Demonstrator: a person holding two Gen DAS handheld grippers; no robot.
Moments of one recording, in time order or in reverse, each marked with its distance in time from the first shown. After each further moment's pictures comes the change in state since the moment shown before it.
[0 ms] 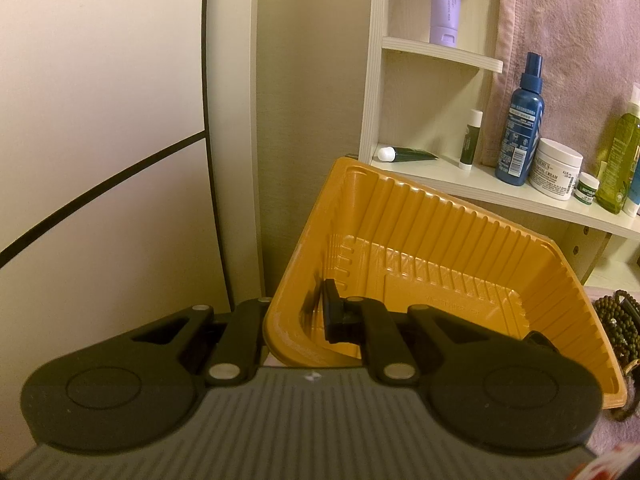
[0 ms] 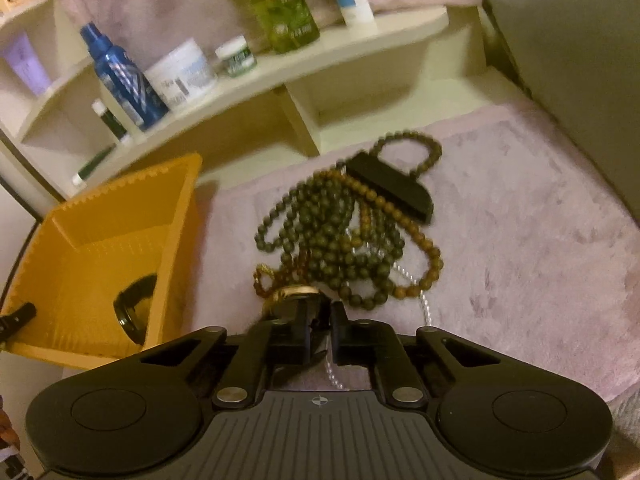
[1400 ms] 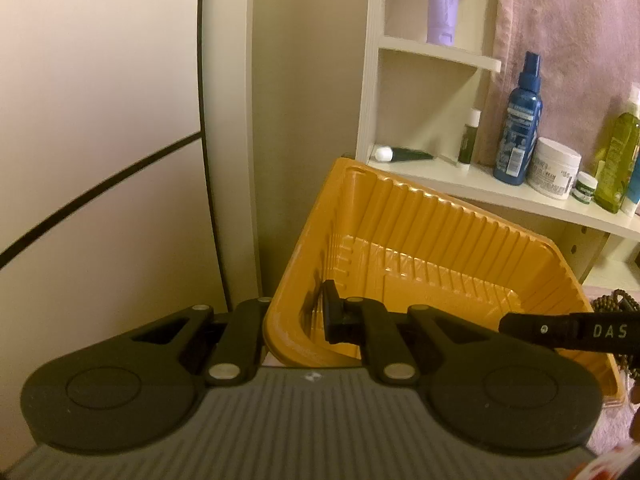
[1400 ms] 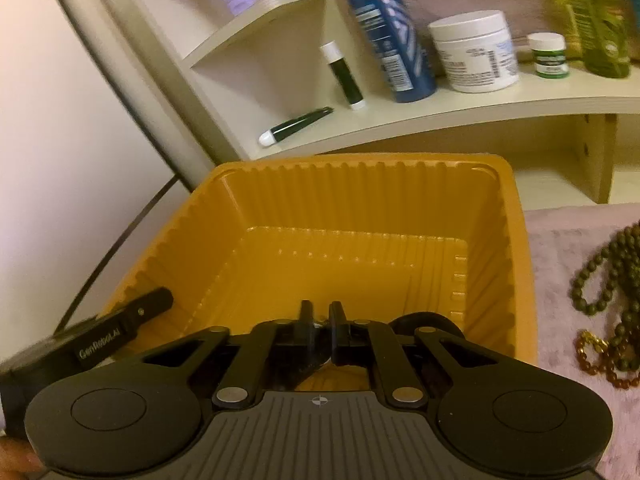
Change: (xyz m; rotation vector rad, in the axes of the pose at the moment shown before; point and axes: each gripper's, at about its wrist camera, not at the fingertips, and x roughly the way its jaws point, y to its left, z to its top) left arm -0.001 -0.001 0.001 -0.005 0.009 0.001; right arm 0.070 0.155 -0.005 -0.262 0.009 0.345
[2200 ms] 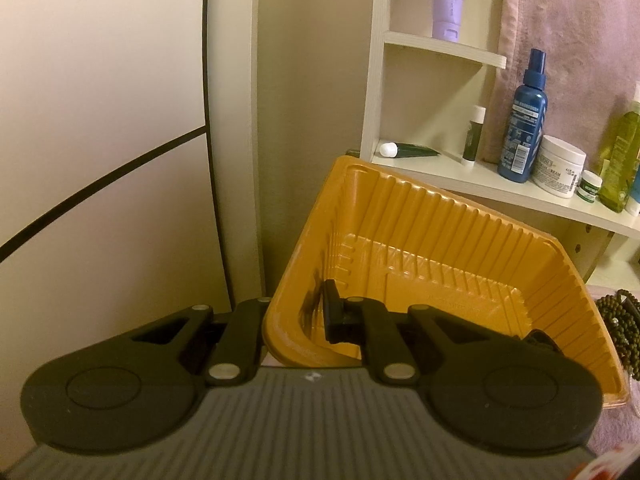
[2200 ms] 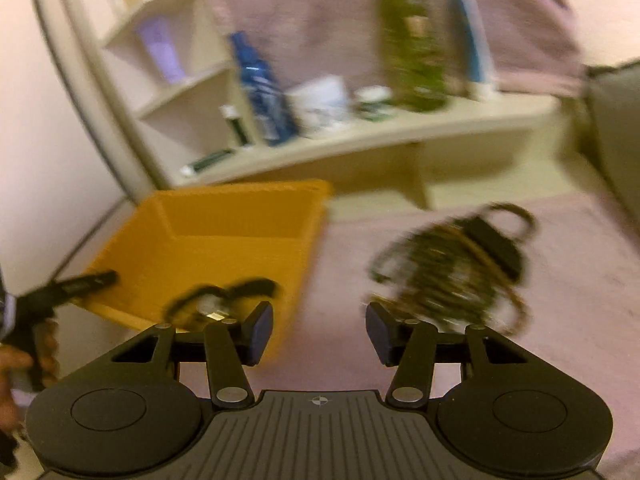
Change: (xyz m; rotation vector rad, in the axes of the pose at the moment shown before) left arm 0.004 0.000 0.000 0.002 0.005 0.004; right arm -0.135 -0.078 -0.041 0.027 -0.090 -0.210
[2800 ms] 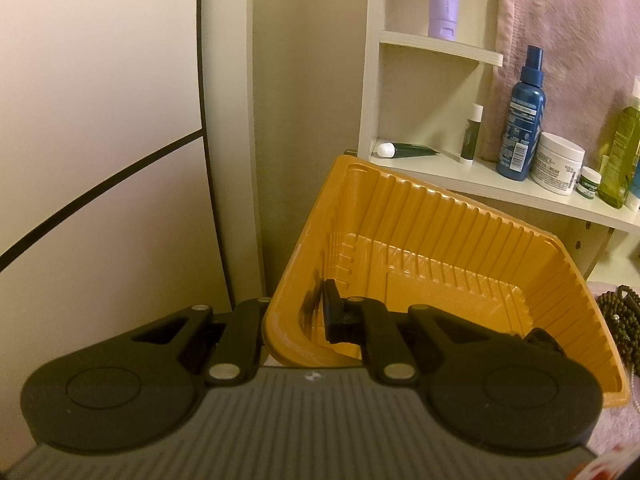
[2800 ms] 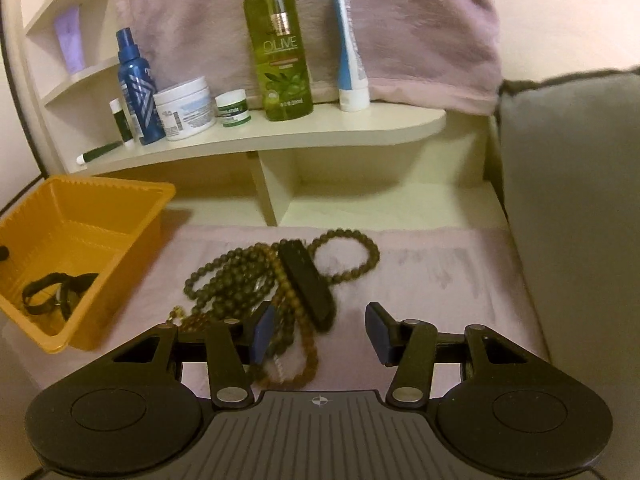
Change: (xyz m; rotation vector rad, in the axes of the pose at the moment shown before) left arm 0.001 0.001 0.002 0.021 0.003 -0.005; right arm 0.020 -0.098 0.036 -0.155 0.007 -0.124
